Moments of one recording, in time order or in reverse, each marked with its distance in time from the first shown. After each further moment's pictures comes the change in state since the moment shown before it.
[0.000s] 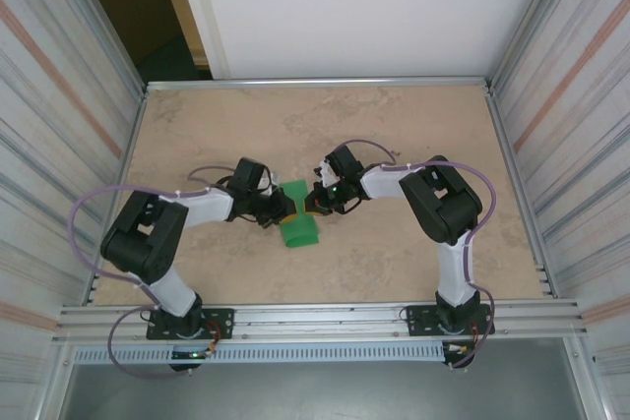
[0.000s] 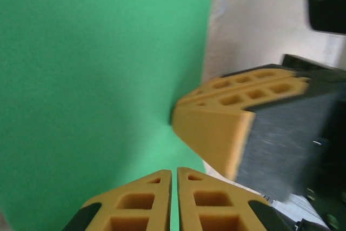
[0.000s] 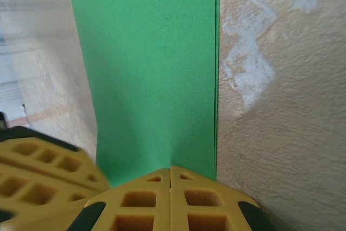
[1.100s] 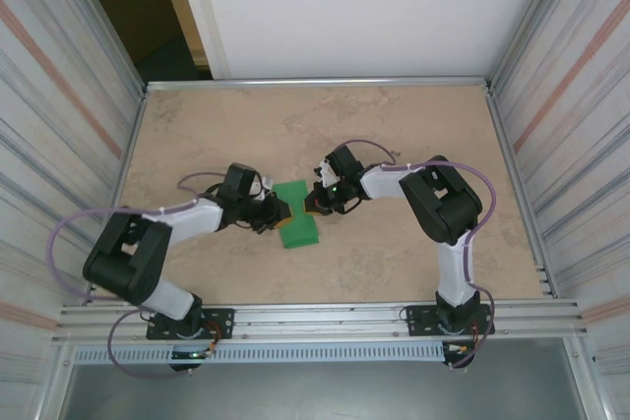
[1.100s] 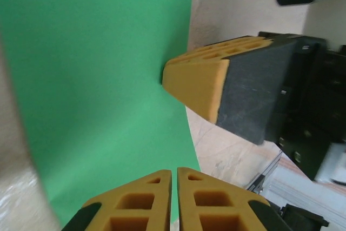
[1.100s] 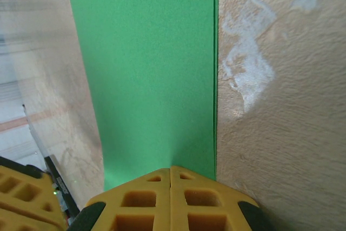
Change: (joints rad) left arm -0.001 -0.134 -0.091 0.007 0.019 -0.029; right arm 0.000 0.000 0.000 0.000 0.001 0.000
